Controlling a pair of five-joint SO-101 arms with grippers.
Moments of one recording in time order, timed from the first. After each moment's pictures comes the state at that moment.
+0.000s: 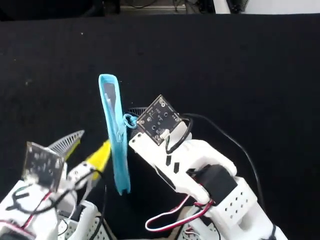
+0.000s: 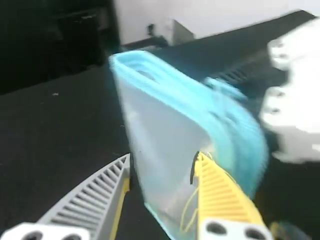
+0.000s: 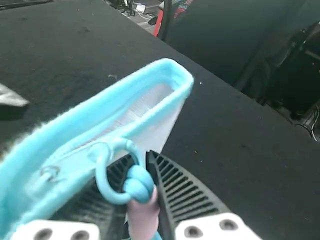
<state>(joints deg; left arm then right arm) 14.6 -94.4 37.0 85.7 -7.4 -40.3 -62.1 47.3 47.6 12.4</state>
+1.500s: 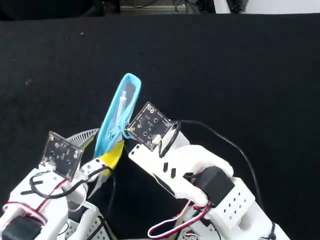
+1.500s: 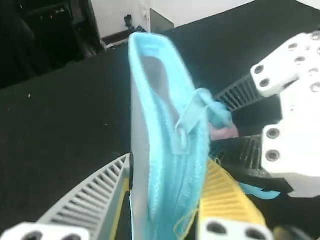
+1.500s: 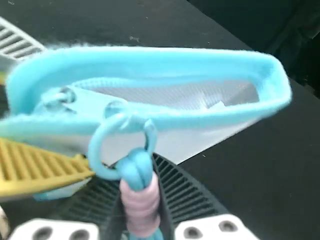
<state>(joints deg) 18.8 -92.7 44.4 79.4 -8.0 -44.0 -62.5 48.1 55.7 12.4</state>
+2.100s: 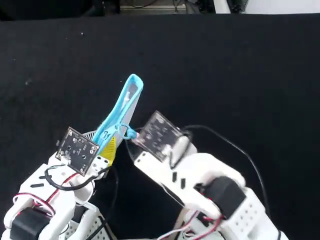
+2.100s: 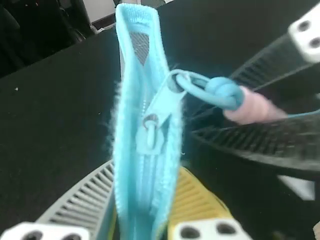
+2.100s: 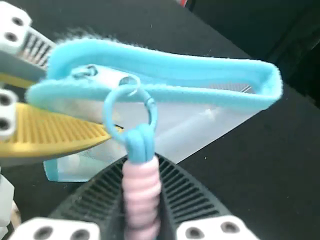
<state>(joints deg) 19.6 -92.7 48.8 78.4 -11.7 -44.5 -71.4 48.0 61.2 12.1</state>
